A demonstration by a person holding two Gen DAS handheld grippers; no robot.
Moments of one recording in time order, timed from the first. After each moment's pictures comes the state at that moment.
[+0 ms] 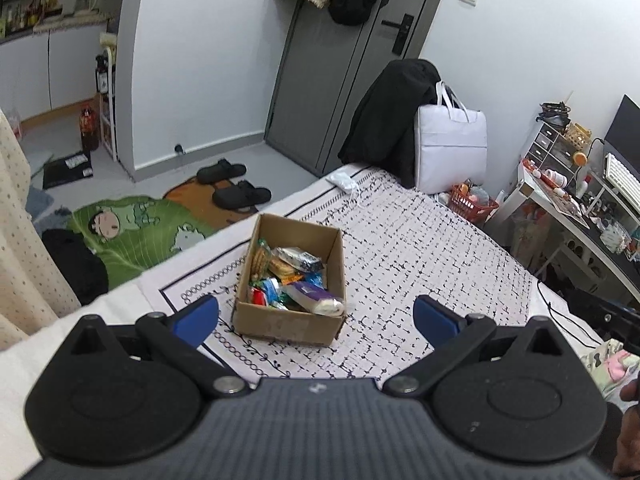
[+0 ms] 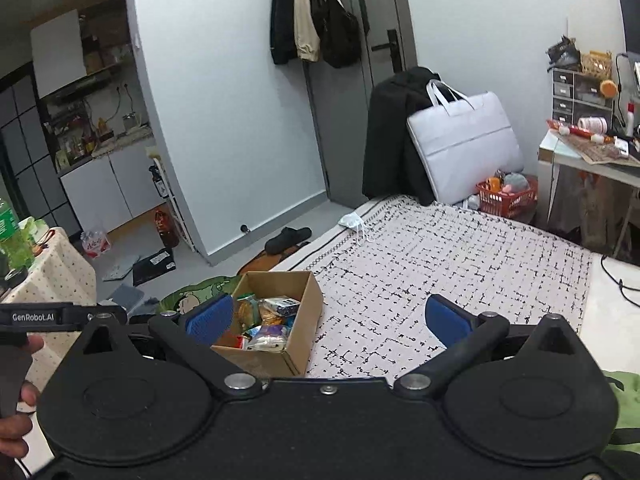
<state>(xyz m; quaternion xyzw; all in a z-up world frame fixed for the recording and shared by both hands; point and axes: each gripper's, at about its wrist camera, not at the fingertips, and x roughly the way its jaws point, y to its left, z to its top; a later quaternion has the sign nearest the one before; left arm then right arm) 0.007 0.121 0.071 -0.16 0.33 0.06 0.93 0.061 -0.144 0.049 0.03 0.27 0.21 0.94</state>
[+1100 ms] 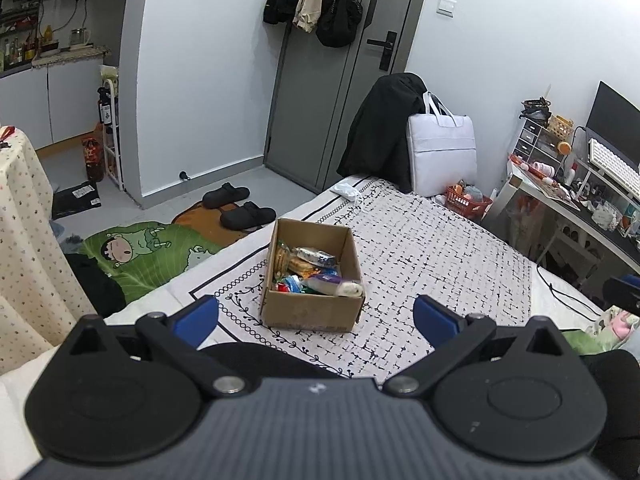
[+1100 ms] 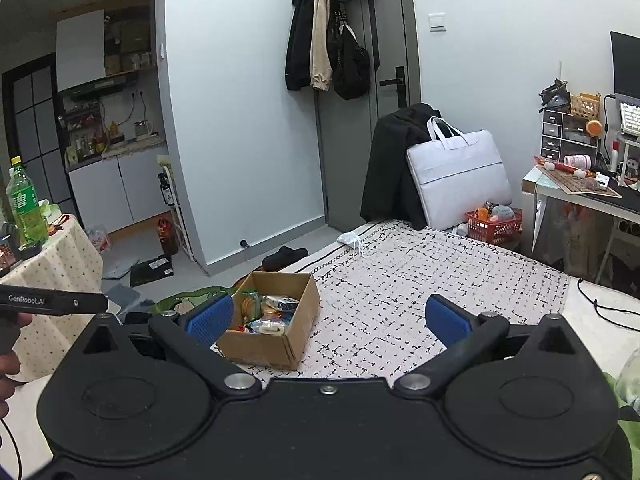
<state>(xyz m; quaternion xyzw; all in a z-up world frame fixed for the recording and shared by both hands) -0.068 0.130 0.063 -0.12 0.29 0.05 0.95 -0.016 -0.157 0.048 0.00 0.21 0.20 0.95</state>
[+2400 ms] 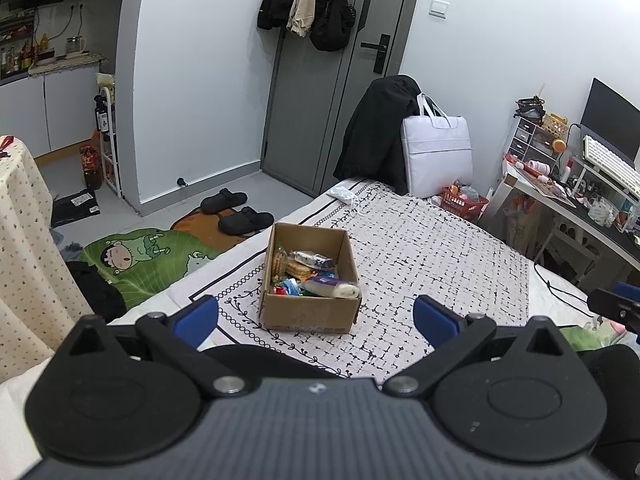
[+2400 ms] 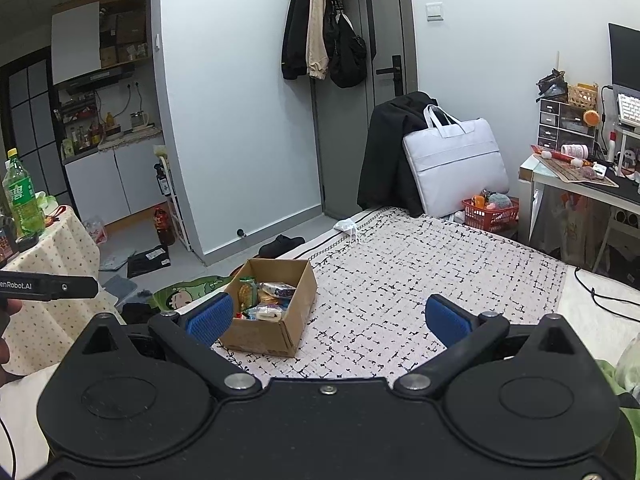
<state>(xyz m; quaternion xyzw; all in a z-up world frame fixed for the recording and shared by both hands) -0.072 0.129 0.073 -0.11 0.29 0.05 0.95 -0.017 -0.157 0.043 0.00 0.23 0.20 0.95</state>
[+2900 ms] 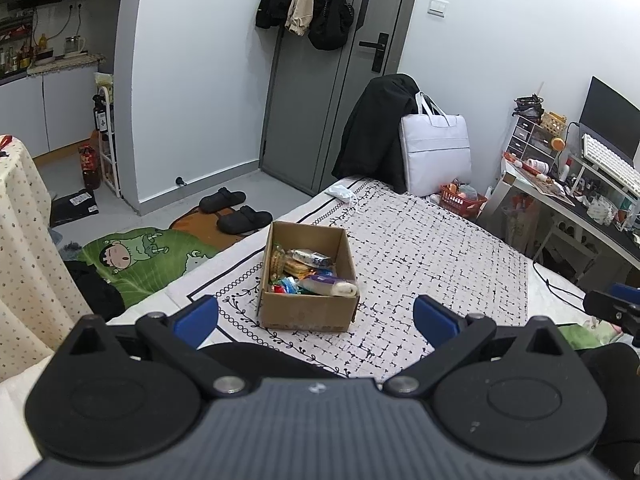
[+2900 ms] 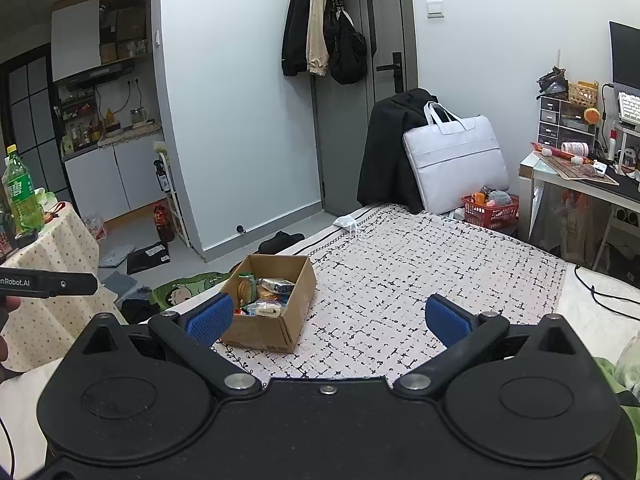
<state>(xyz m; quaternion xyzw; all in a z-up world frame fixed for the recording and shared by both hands) -0.072 0.127 0.071 -0.11 0.29 0.04 0.95 -0.018 -0.156 0.041 0.00 0.24 0.20 0.95</state>
